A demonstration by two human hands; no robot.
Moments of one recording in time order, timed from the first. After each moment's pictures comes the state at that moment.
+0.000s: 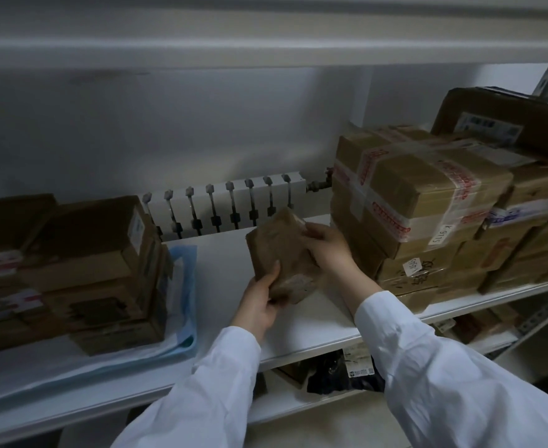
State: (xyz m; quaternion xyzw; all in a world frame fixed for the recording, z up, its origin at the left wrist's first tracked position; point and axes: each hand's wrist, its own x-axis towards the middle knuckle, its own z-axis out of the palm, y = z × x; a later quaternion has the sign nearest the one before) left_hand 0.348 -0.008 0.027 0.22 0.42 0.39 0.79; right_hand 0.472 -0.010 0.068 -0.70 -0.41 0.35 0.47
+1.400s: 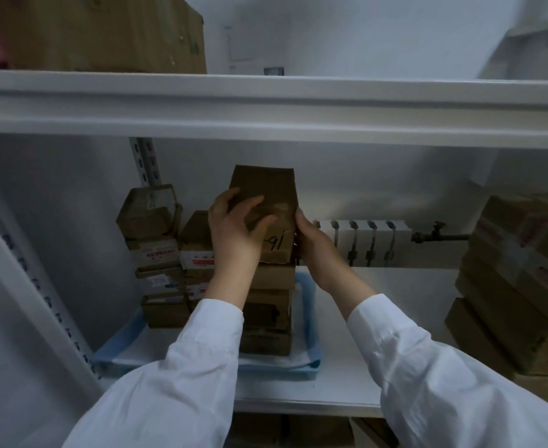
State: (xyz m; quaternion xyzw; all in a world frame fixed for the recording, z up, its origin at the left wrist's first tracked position) left_hand 0.101 0.031 0.173 0.64 0.55 0.54 0.06; right_hand 0.229 0.031 0.160 -0.42 -0.50 0.57 0.50
